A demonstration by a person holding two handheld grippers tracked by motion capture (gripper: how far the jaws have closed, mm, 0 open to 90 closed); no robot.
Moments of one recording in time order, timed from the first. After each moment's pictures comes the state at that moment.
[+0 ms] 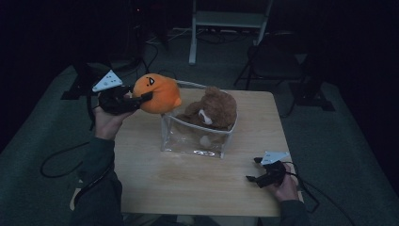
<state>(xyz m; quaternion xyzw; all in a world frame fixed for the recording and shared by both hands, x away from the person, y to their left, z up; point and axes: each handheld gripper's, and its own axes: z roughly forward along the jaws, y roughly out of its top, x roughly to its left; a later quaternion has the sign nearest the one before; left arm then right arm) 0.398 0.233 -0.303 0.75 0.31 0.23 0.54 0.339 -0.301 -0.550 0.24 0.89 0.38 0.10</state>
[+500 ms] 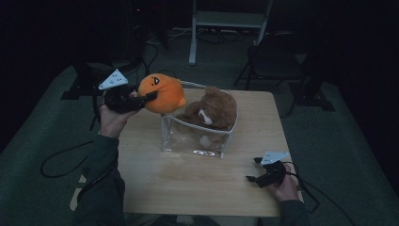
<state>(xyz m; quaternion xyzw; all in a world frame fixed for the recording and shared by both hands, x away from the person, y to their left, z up) 0.406 0.222 -0.305 0.75 0.30 0.22 0.55 0.339 -0.301 -0.550 0.24 0.89 0.38 0.10</state>
